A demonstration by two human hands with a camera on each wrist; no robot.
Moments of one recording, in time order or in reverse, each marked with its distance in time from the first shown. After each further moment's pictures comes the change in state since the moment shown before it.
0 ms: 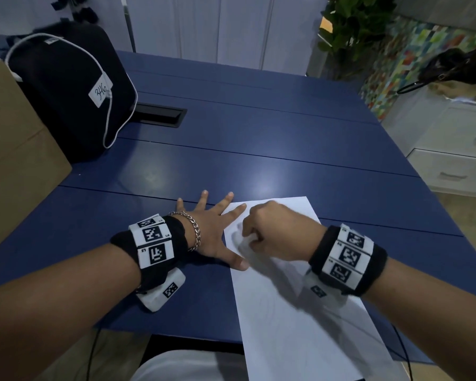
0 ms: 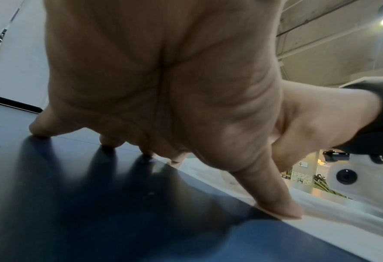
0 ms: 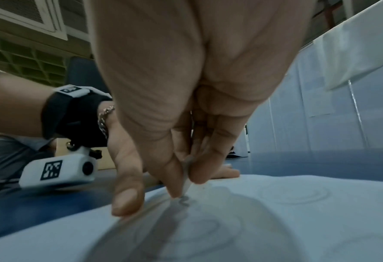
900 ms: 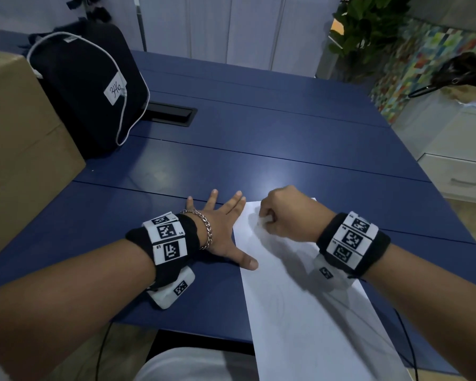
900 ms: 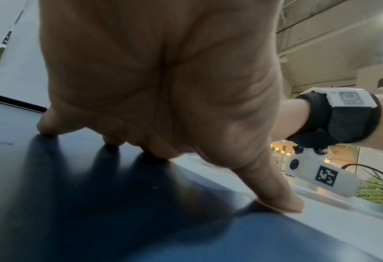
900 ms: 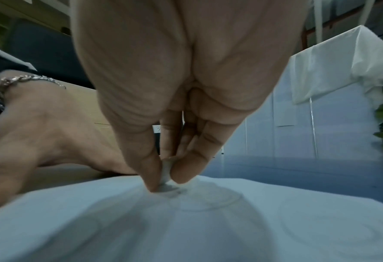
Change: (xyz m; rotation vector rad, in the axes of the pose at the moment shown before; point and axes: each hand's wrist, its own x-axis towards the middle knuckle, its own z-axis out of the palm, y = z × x) left_hand -0.003 0.002 -0.001 -0.045 0.009 -0.023; right_hand 0.020 0.026 -0.010 0.033 0.116 0.052
